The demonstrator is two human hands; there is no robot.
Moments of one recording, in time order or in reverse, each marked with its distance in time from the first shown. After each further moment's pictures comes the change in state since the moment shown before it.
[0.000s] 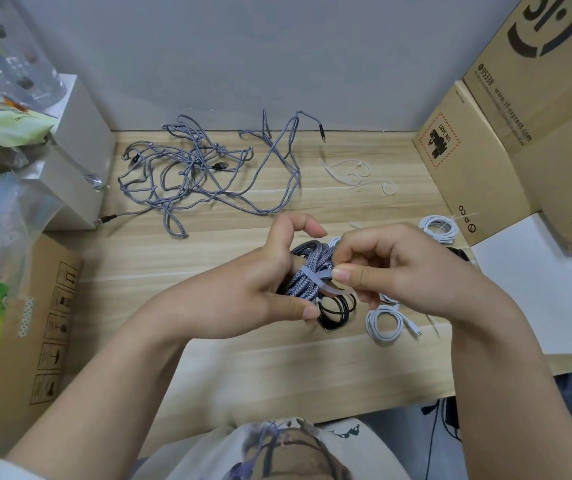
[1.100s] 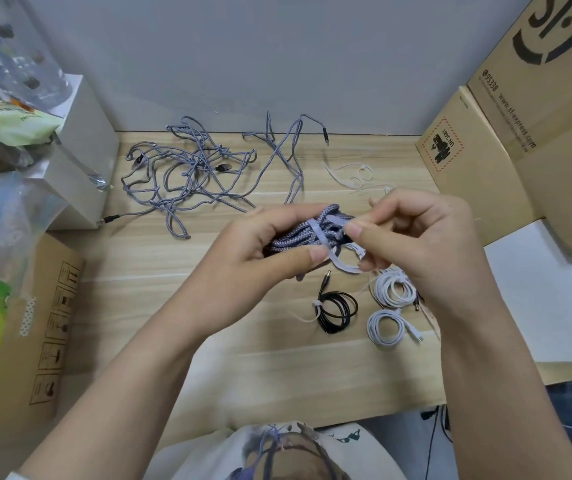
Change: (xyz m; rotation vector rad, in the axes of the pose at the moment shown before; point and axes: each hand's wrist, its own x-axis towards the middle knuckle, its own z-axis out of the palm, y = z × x) left_hand 0.003 0.009 0.001 -0.003 0.456 0.249; right_hand 0.000 -0.020 0.011 0.294 0.503 -0.143
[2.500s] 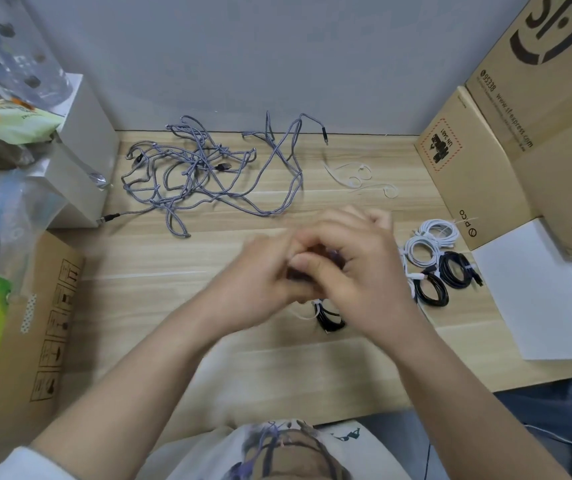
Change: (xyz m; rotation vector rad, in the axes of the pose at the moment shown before) left_hand 0.004 -0.031 0.015 0.292 -0.131 0.025; right_hand -0.003 0.027 0.042 -0.592 -0.017 -0.489
